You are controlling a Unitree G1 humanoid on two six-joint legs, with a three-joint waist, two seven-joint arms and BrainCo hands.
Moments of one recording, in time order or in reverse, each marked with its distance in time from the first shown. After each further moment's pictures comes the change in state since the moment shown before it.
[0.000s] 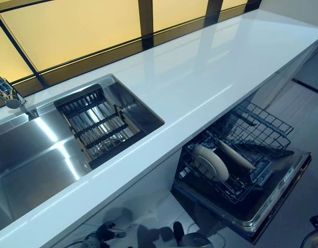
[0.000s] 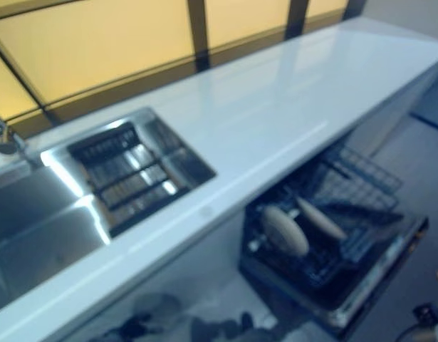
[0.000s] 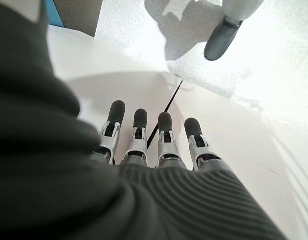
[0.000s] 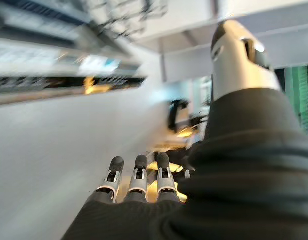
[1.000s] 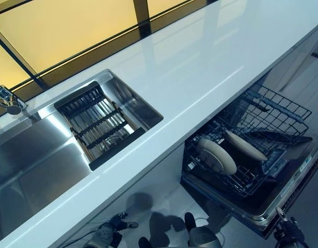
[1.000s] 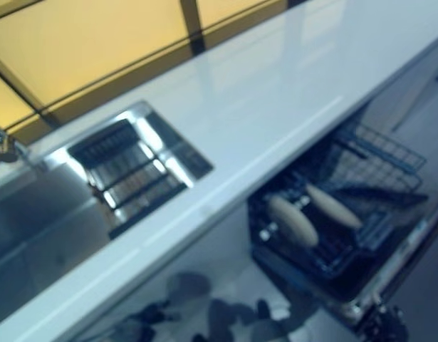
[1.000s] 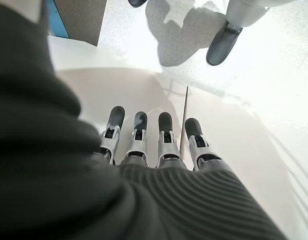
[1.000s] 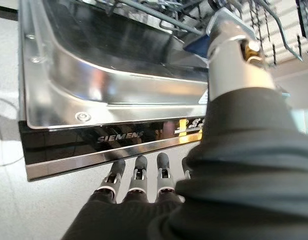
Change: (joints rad) left arm -0.054 -0.062 -0.019 -0.065 0.001 0.047 -0.035; right arm -0.041 0.093 0.216 0.184 0.016 0.033 0.317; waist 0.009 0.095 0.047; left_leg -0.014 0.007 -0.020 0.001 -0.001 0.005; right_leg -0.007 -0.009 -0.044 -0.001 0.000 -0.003
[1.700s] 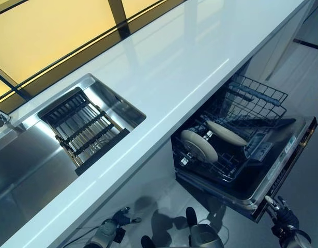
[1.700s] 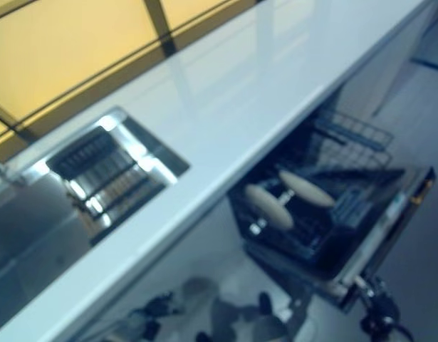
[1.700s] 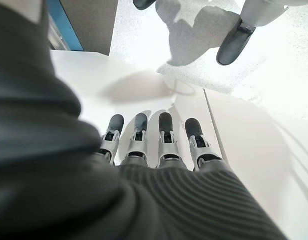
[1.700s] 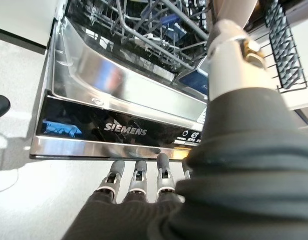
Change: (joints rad) left arm -0.002 -0.018 0.028 -0.048 0.000 0.044 0.006; right arm 0.153 -0.044 0.107 -0.428 -0.047 0.088 0.048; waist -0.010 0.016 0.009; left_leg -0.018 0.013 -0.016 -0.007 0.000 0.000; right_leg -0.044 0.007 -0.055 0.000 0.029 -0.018
